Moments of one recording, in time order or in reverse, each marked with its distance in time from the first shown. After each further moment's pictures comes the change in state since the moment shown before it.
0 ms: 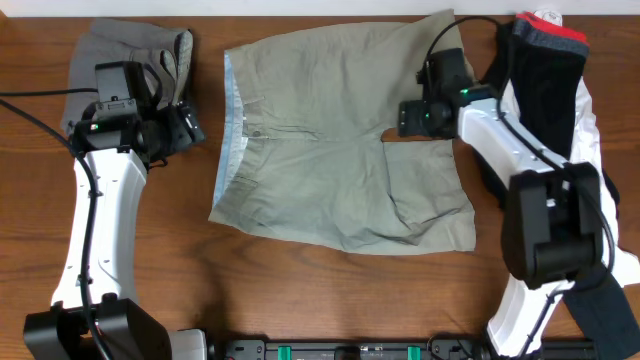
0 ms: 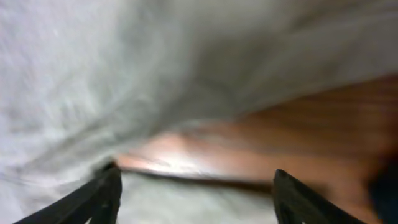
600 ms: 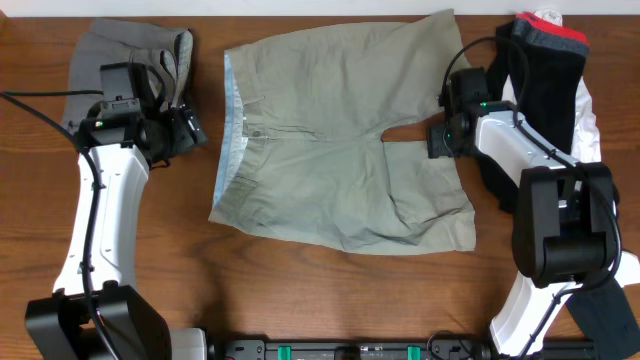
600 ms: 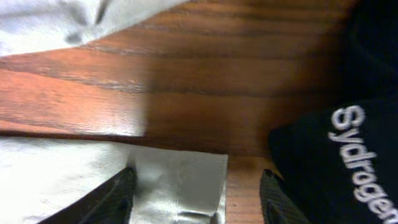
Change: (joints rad) left arm 0.000 0.034 -0.011 0.007 0.000 0.000; right arm -0.084 -0.005 -0.146 0.043 0.104 -0.132
